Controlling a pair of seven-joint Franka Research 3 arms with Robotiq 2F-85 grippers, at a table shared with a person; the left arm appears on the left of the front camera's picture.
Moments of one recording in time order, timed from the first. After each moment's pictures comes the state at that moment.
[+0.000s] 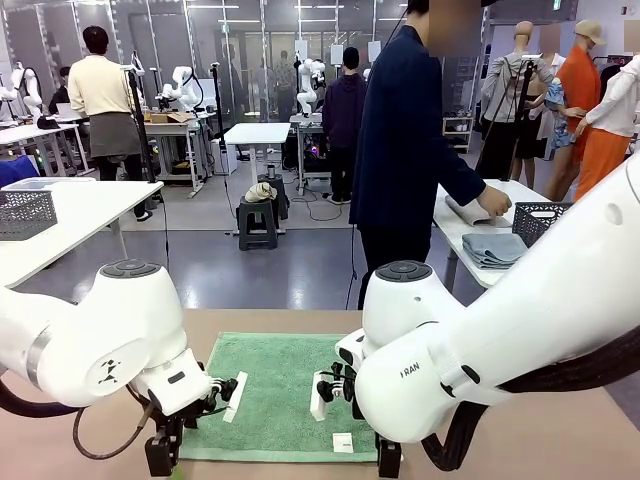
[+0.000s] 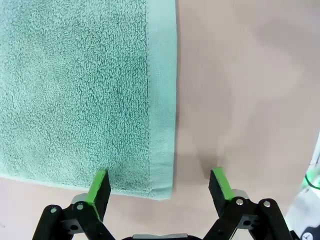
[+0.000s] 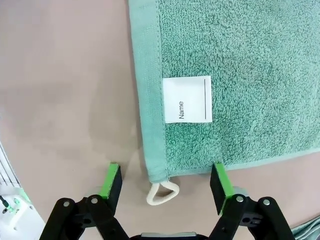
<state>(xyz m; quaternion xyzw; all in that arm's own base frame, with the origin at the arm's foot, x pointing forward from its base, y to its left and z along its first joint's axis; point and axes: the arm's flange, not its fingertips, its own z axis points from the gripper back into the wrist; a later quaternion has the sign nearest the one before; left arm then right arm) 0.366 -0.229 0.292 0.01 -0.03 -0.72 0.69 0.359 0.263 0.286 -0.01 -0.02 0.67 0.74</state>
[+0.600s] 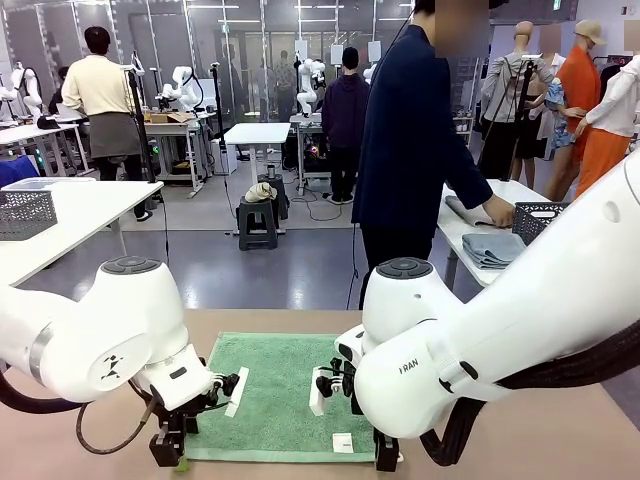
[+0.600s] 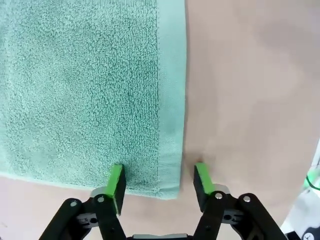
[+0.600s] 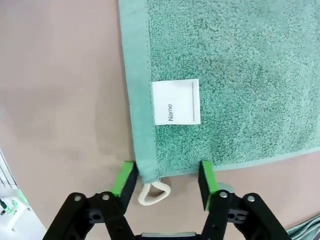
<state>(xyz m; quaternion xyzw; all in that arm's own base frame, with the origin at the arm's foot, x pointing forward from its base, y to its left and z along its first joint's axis) 0.370 -0.231 0.296 0.01 -0.04 -0.72 0.69 0.364 0.264 0.289 -0.01 -0.03 0.67 0.74</state>
